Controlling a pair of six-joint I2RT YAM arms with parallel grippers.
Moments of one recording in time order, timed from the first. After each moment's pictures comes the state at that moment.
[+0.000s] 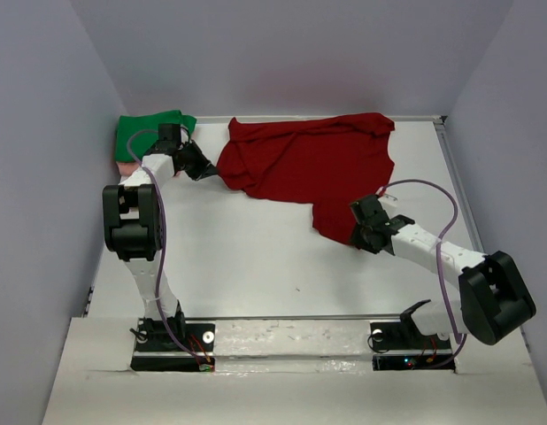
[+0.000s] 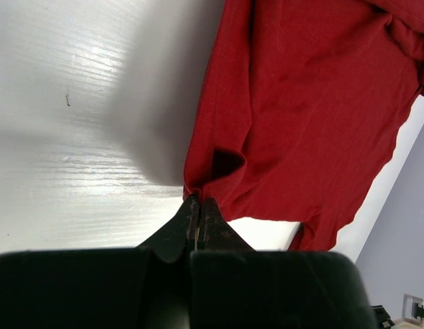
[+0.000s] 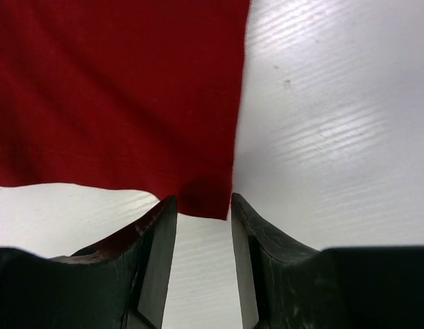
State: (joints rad) left arm 0.01 1.95 1.42 -0.35 0.43 -0.68; right arm 0.49 1.32 0.70 -0.45 0.35 0.84
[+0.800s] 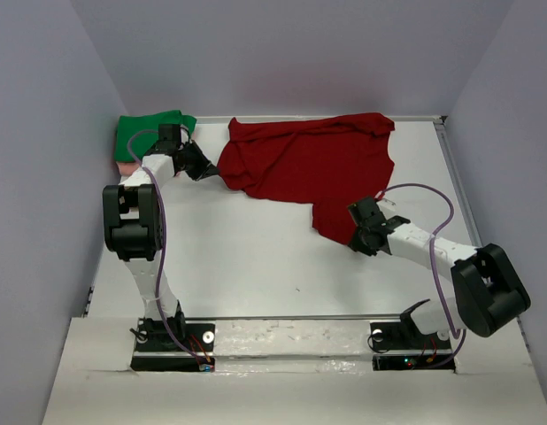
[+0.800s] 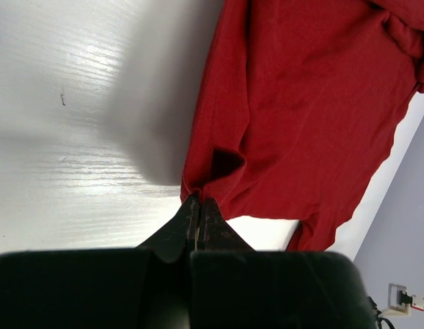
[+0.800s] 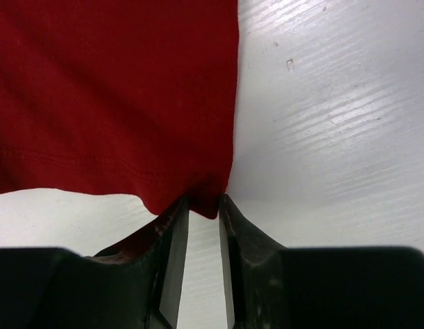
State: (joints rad) left arm 0.01 1.95 1.42 -0.34 0.44 -0.68; right arm 0.49 1.37 0.69 -0.45 0.33 0.91
